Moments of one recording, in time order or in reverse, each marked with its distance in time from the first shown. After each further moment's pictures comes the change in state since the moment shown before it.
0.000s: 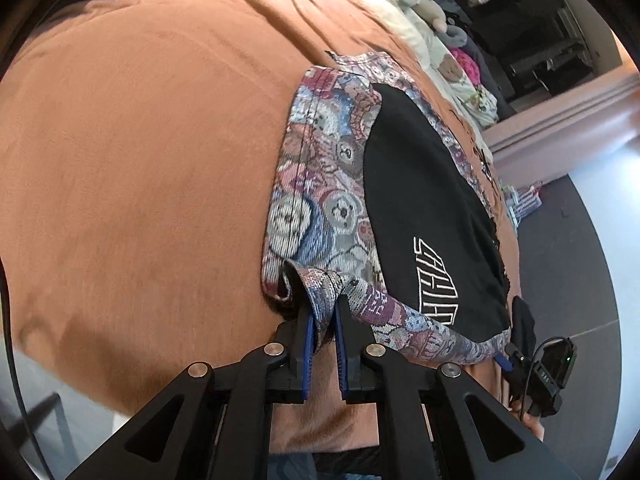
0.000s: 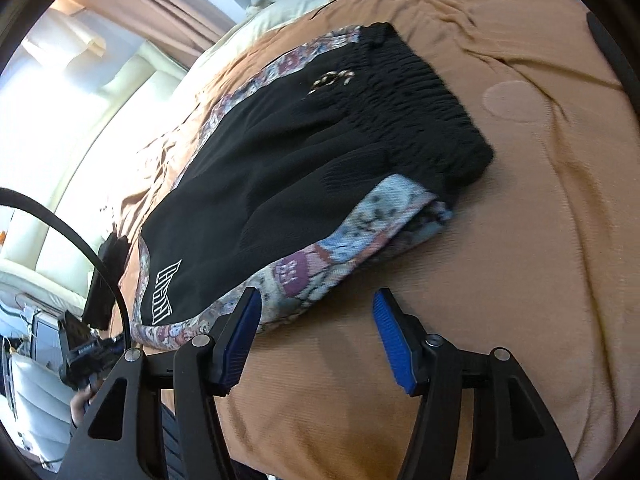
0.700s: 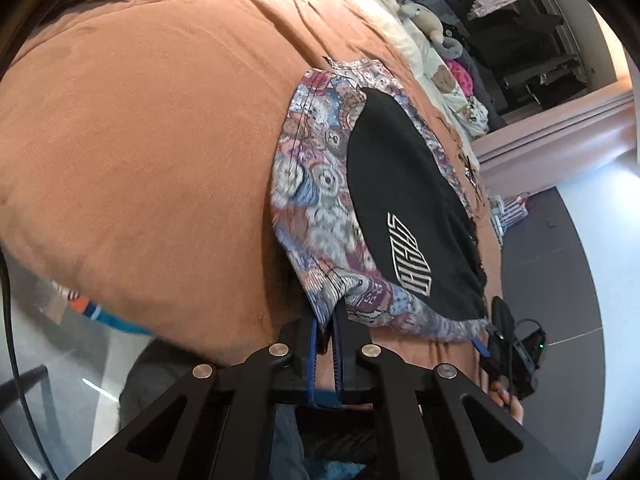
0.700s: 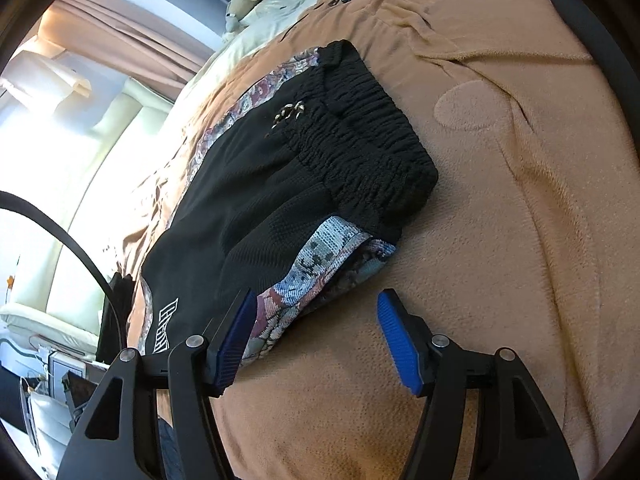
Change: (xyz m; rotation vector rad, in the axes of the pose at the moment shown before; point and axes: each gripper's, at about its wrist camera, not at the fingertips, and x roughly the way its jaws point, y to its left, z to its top) left arm -0.040 -0.003 -0.032 -0.044 -0.011 -0.053; right arm -0.016 -0.028 0.001 0.110 -0.054 0.021
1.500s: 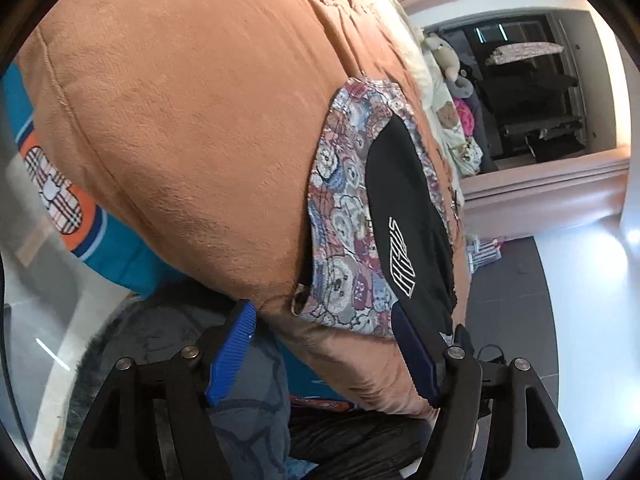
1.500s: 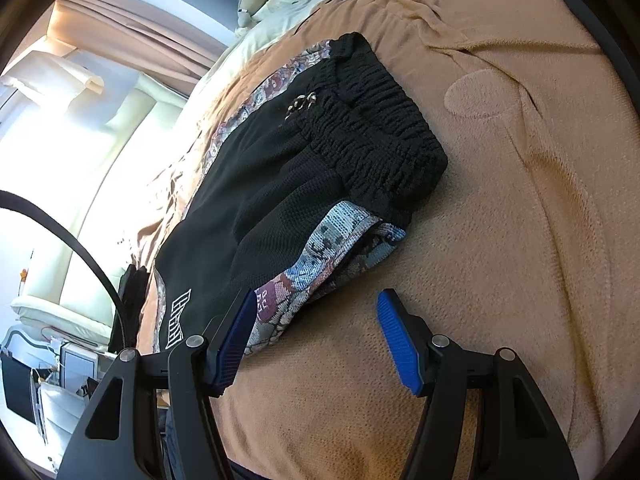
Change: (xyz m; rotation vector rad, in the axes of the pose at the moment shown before) left arm -0.015 0.034 -0.028 -0.188 -0.047 -0.124; right arm 0.004 -0.006 0.001 -0.006 0.017 0.058
